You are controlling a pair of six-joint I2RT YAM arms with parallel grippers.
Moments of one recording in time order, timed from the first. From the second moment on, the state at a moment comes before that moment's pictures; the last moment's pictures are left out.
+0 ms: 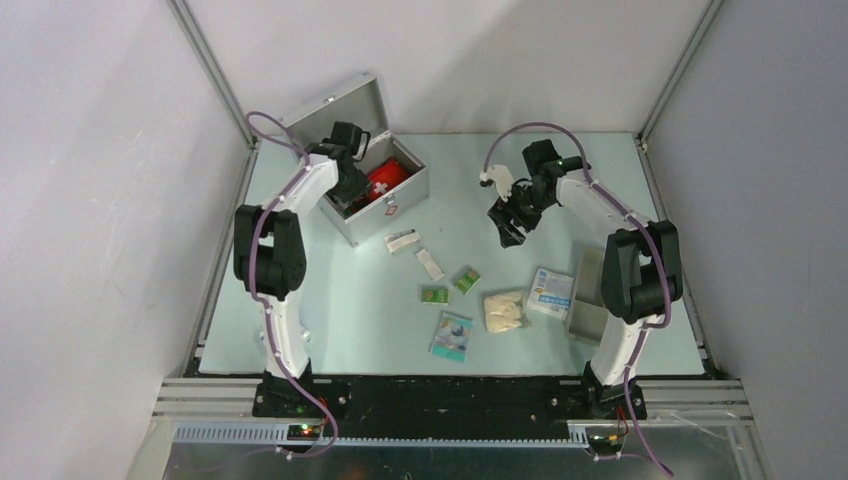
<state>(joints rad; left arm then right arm) -0.21 2.02 1.71 -0.80 -0.19 -0.91 0.28 1.84 1.51 -0.88 -0.45 -0.69</state>
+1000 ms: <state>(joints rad) -0.18 1.88 1.87 -0.65 0.00 -0.49 0.29 1.74 1.42 -0.88 -0.41 -0.71</state>
